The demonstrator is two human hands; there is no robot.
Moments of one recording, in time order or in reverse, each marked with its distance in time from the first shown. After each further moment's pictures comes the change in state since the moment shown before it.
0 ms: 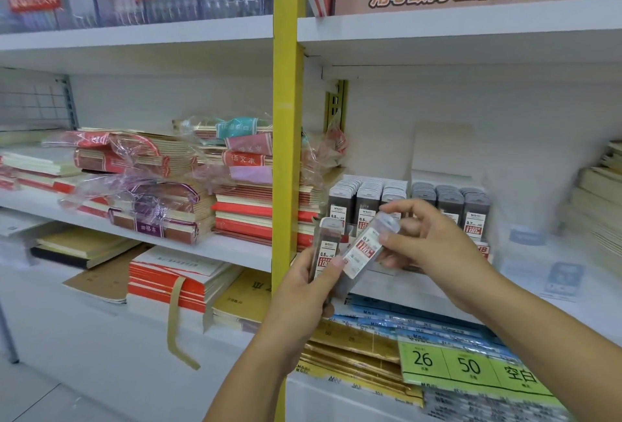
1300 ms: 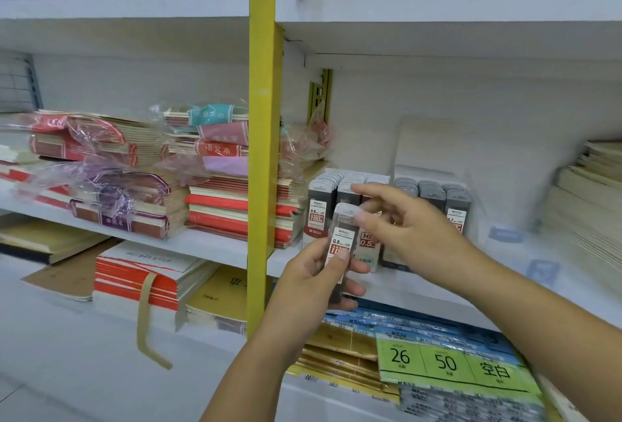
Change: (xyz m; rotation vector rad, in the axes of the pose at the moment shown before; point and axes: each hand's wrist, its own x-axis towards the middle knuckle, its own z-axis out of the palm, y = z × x) left_hand 0.011 0.002 0.030 -0.055 -0.129 0.102; right_hand 0.008 -0.015 -0.009 -0.508 -0.039 -0.163
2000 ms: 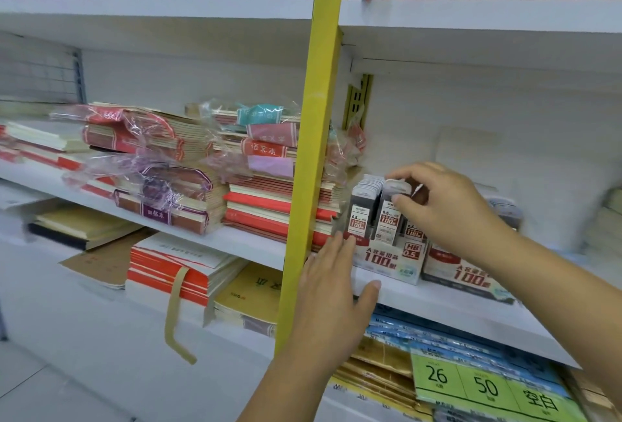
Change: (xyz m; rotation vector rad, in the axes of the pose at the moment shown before) left_hand 0.011 -0.038 -0.026 0.953 0.222 0.203; right_hand 0.046 -0.014 0.003 -0.470 0.143 -0.159
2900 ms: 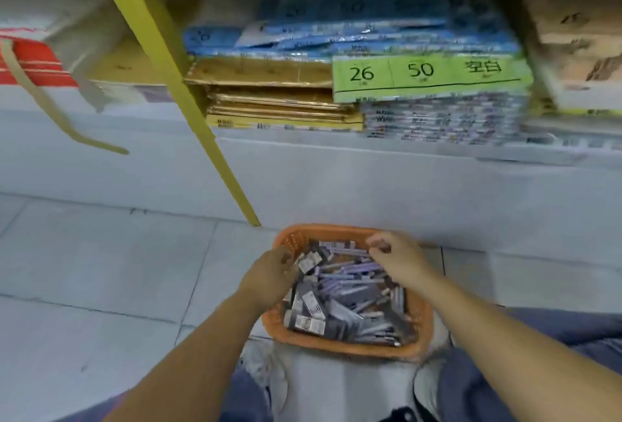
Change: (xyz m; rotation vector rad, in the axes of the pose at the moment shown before) left_hand -0.258 -0.131 0.134 0.120 -0.906 -0.616; right_hand -0.431 0.104 0.218 0.350 -0.726 0.947
